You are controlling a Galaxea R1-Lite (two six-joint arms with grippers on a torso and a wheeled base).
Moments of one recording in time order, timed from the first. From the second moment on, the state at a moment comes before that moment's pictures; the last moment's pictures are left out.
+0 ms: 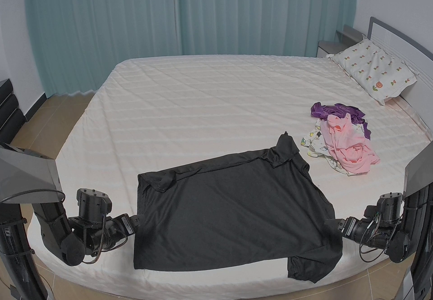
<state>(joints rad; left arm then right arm) -0.23 2.12 -0.27 -1.10 0.10 -0.65 0.03 2.25 -0.02 -1.55 0.22 0.55</state>
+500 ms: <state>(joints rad) -0.25 2.17 -0.60 -0.96 0.10 -0.68 0.06 2.26 -0.02 -1.55 0.22 0.57</state>
